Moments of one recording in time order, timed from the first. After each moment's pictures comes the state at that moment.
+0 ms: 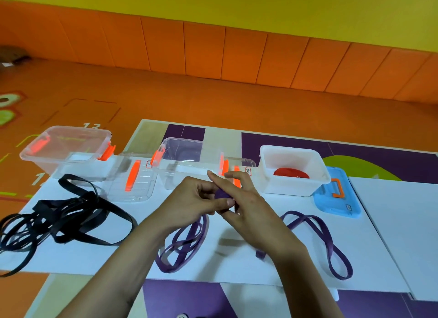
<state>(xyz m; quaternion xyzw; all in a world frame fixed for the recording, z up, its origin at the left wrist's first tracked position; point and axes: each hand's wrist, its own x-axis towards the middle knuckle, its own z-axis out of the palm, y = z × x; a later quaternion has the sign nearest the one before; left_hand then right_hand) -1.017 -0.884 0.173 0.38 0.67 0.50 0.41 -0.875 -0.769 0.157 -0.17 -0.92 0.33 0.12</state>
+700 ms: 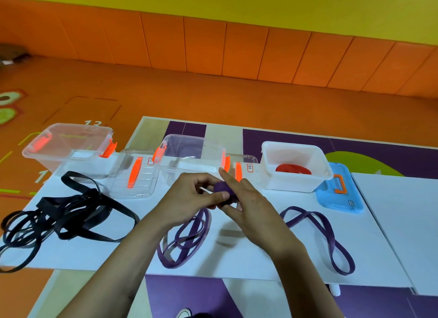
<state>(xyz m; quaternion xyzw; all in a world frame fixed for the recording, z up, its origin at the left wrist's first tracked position) -1.026 -0.885 0.160 0.36 0.66 0.53 0.38 -0.874 -0.773 0.150 -0.23 -0.91 0.33 0.10</state>
